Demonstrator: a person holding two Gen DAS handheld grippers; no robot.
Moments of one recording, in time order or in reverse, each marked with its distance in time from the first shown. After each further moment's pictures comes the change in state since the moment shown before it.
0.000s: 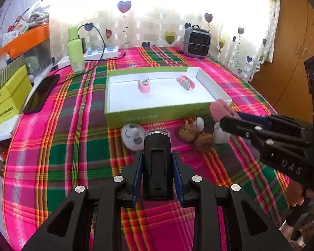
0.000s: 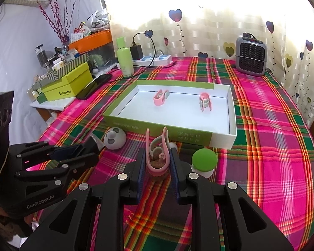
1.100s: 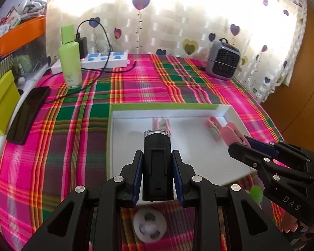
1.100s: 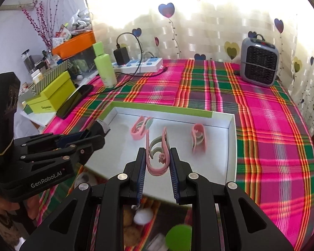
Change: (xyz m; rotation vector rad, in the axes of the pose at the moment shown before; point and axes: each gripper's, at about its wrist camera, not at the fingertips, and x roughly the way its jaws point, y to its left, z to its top) left arm 0.081 0.039 0.098 -0.121 0.017 0.013; right arm 0.067 -0.038 0.075 0.020 0.054 -0.009
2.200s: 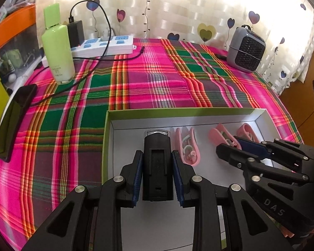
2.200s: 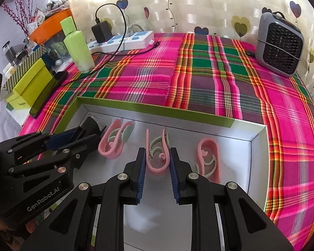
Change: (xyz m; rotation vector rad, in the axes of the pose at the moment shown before) left arm 0.066 0.011 0.027 -0.004 0.095 0.046; right arm 0.083 -0.015 0.028 0.009 0.174 -0.039
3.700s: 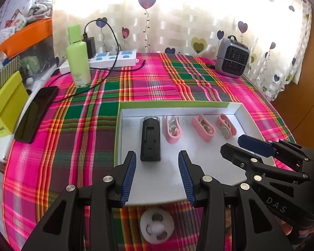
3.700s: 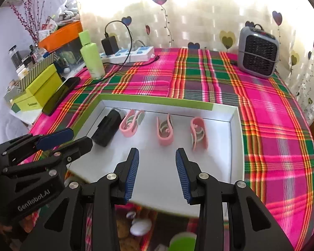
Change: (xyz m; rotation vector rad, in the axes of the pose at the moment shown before) left arm -0.068 -0.011 -0.040 0.005 -0.105 0.034; right arm -0.061 0.018 -0.044 0.004 -0.122 -0.035
